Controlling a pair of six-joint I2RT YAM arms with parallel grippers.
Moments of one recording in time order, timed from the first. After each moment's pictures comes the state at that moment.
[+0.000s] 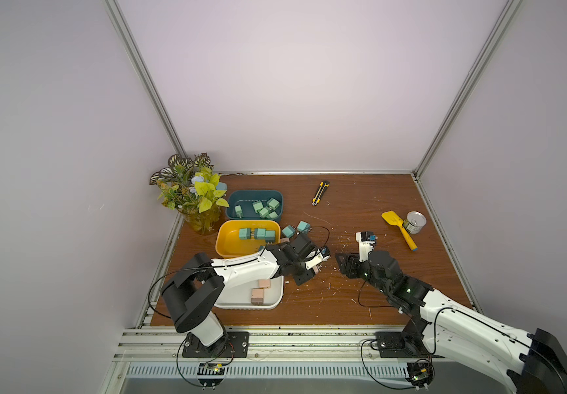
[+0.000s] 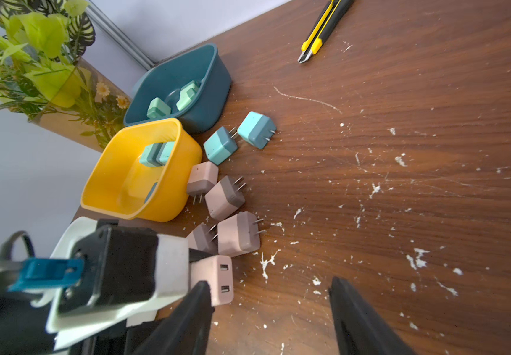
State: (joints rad) left arm -0.89 1.59 0.92 -0.34 0.09 0.25; right arm 0.80 0.88 0.43 -0.04 0.19 0.66
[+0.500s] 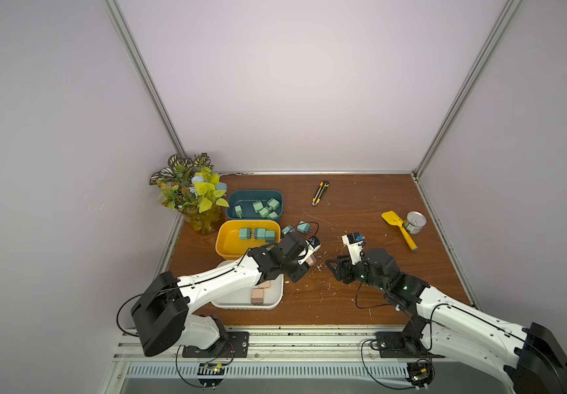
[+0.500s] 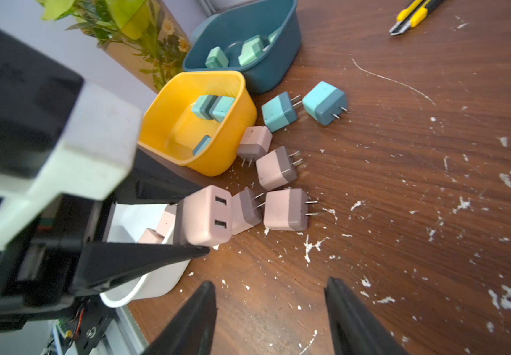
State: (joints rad) left arm -0.89 1.35 0.85 -0.39 -0.03 0.01; right arm 0.80 0.92 0.45 0.01 -0.04 0.51
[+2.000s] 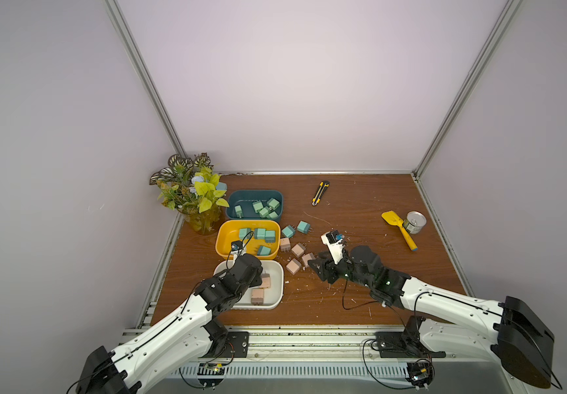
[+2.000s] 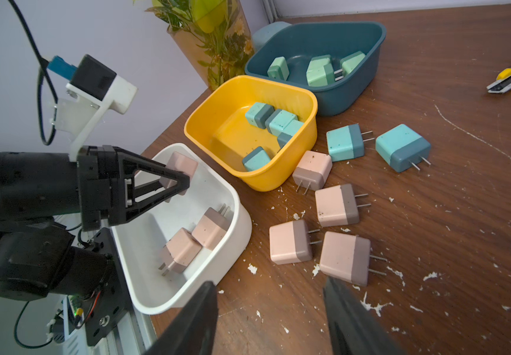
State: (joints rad) left arm -0.69 0.77 0.45 -0.56 -0.38 -0.80; right arm 0.94 1.13 0.55 0.18 -0.02 0.40
